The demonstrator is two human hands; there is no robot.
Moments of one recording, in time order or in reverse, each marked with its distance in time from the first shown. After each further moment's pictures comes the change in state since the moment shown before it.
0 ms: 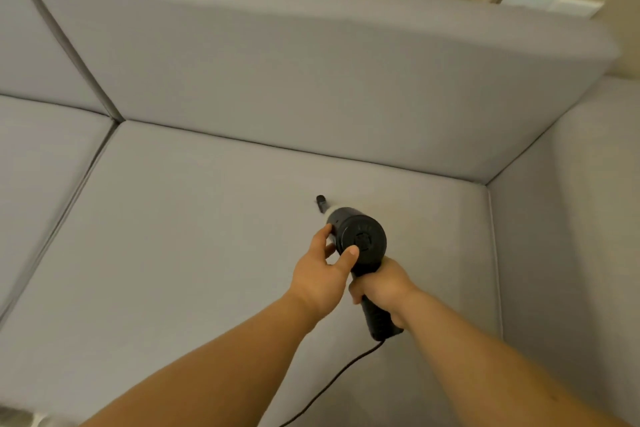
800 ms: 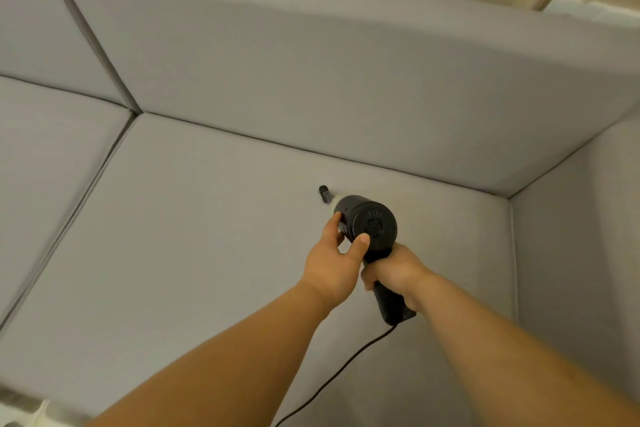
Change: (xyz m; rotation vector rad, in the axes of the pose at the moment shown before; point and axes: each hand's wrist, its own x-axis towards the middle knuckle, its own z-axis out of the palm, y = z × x) left_hand 0.027 0.014 -0.015 -0.029 0.040 -0.006; right_hand 0.028 -0.040 -0.005 -0.099 -0.029 -0.002
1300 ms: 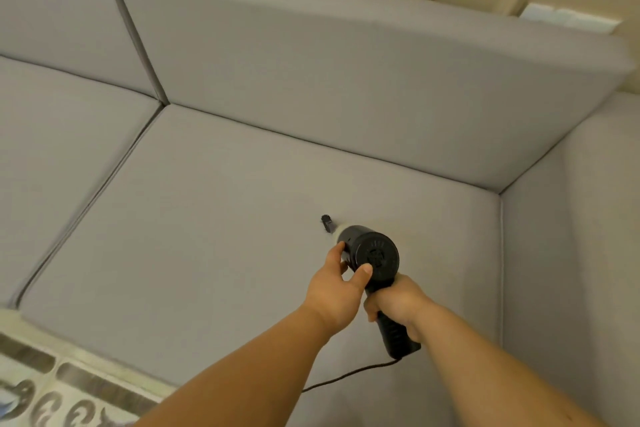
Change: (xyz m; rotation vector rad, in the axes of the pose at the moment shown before) left_hand -0.092 -0.048 0.046 0.012 0.007 -0.066; right_hand -0.071 0.087 0.009 -0.043 -0.070 0.030
